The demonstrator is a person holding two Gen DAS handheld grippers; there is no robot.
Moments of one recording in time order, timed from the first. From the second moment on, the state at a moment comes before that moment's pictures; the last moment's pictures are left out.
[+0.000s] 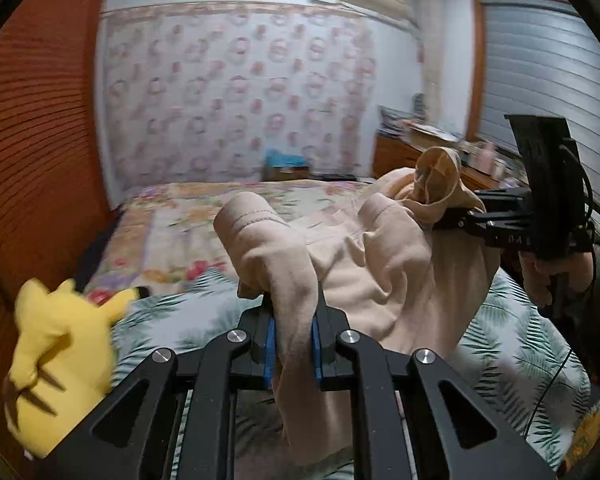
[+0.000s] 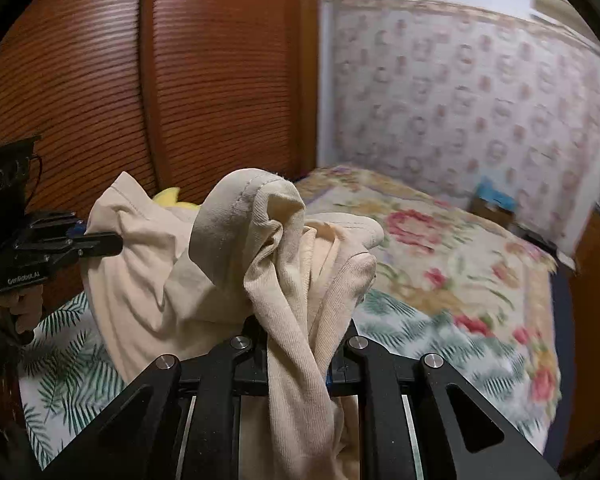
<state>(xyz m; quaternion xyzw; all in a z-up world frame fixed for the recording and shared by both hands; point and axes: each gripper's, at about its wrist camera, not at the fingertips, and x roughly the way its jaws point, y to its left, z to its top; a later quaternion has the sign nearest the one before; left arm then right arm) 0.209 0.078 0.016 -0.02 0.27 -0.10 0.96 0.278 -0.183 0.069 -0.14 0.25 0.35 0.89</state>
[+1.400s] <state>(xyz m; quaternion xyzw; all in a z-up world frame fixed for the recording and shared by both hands) 0.137 0.200 -0.059 -0.12 0.29 0.09 0.94 0.401 -0.019 0.016 -0.16 0.29 0.39 0.86</state>
